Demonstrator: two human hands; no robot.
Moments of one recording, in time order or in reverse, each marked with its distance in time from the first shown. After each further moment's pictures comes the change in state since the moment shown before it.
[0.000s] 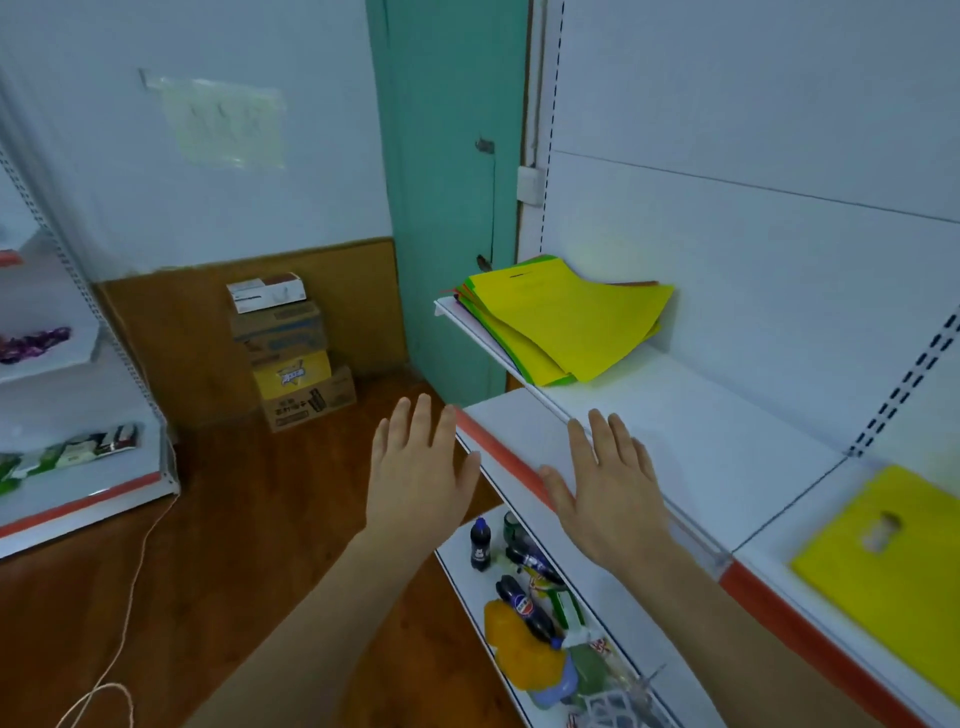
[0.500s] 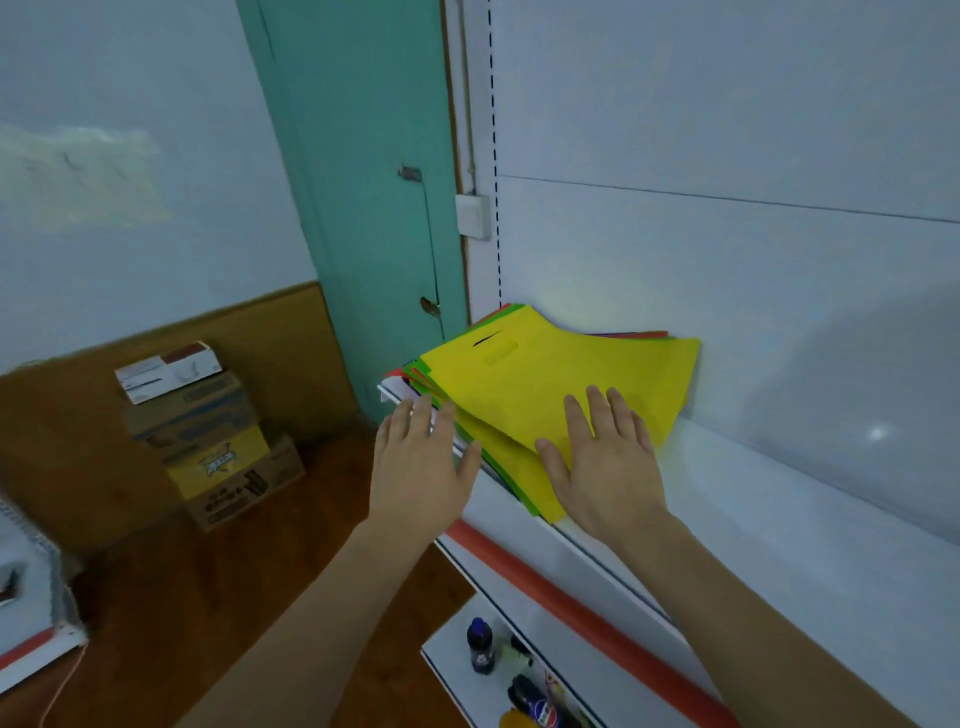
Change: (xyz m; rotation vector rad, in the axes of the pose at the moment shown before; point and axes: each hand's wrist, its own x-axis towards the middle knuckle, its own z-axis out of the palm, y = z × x) left_hand 0.263 -0.013 0.074 -0.033 -0.055 0.219; right_hand 0.236 0.018 0.043 0.026 0.181 0.182
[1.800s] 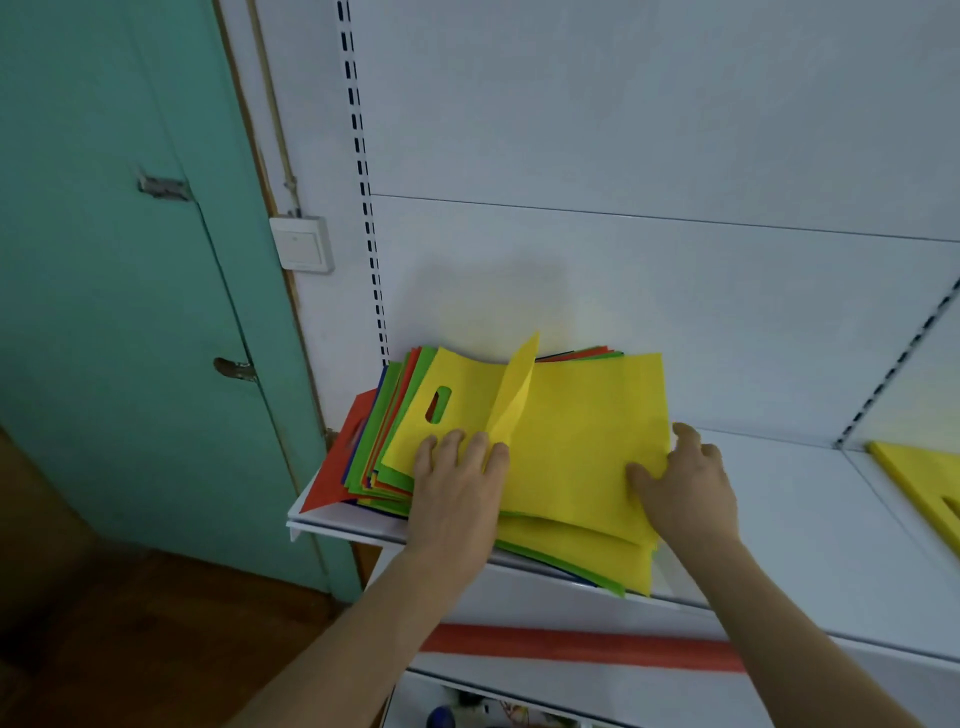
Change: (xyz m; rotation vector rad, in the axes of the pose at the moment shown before) left_hand 0.143 -0.027 0.060 -0.210 -0.011 0.793; right_hand 0.020 -0.004 0.008 0.117 0.168 1.088
